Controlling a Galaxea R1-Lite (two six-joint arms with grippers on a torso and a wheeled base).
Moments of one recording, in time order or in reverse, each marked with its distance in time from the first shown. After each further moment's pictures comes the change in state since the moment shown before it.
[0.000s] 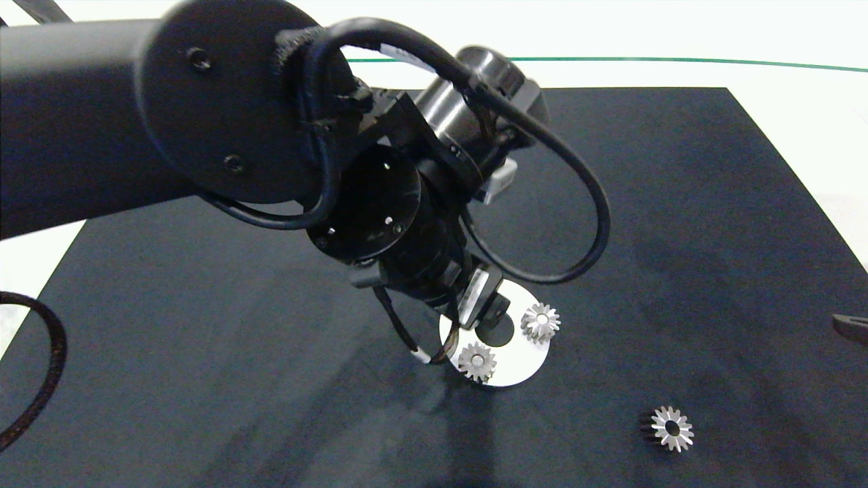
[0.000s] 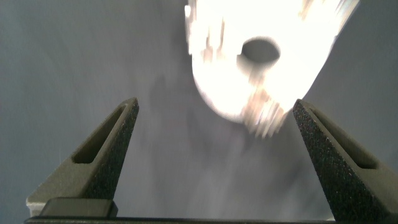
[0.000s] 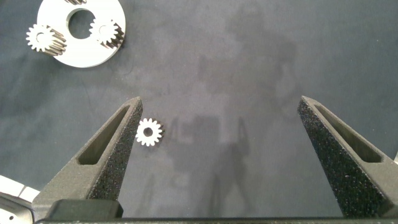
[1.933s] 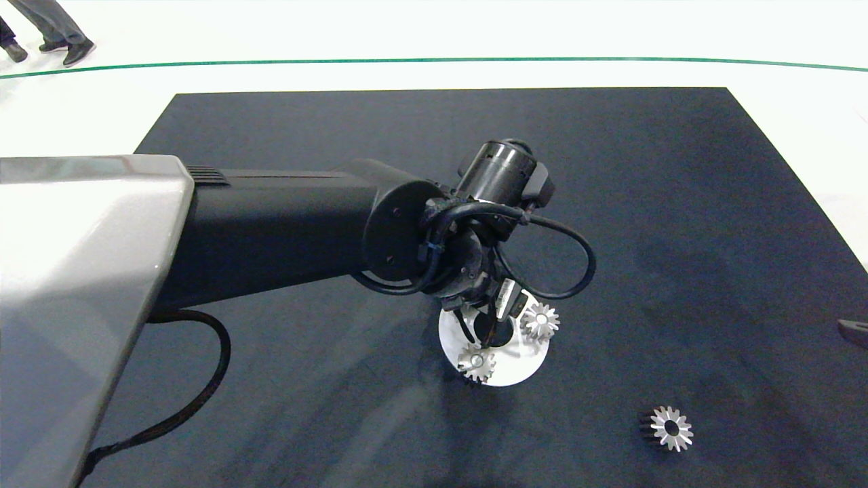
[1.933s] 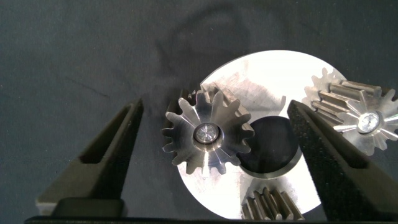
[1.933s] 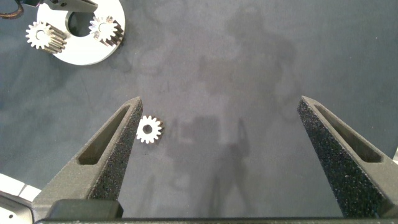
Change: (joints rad) left arm 0.059 0.183 0.077 -0.337 -0.006 0.029; right arm 0.002 -0.013 0.013 0.000 -0.001 -0.001
